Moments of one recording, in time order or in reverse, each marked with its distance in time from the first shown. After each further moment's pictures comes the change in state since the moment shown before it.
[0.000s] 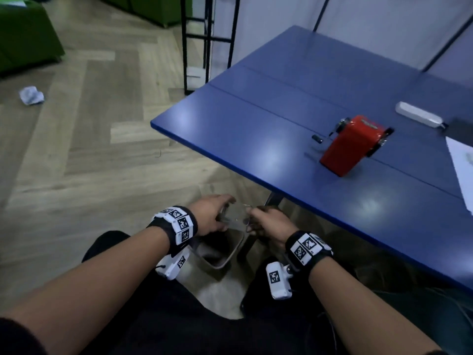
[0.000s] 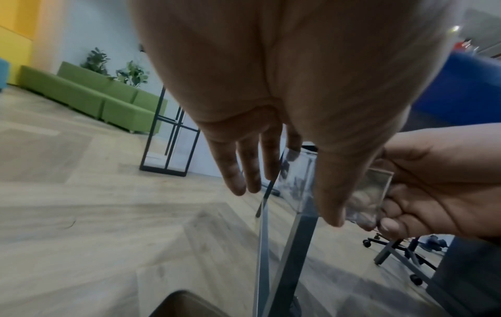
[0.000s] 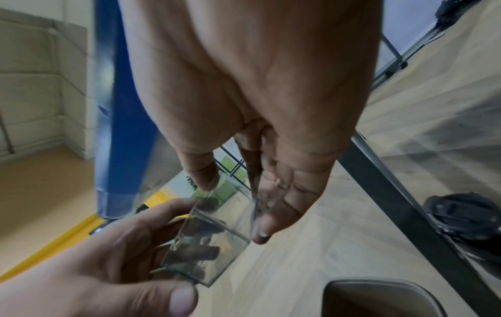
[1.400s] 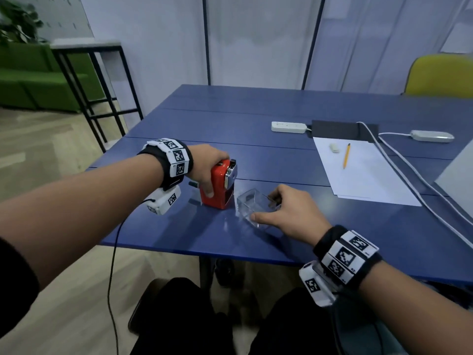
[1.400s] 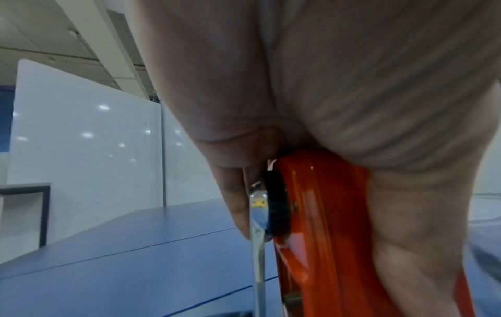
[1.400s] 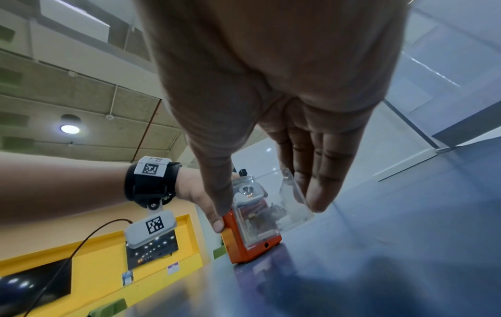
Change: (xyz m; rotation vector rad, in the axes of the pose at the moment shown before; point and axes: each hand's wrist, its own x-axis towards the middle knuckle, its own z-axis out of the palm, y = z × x) left_hand 0.149 0.319 -0.162 0.624 -0.107 0.363; right_hand -0.176 -0.056 -0.249 -0.556 0.659 -0.314
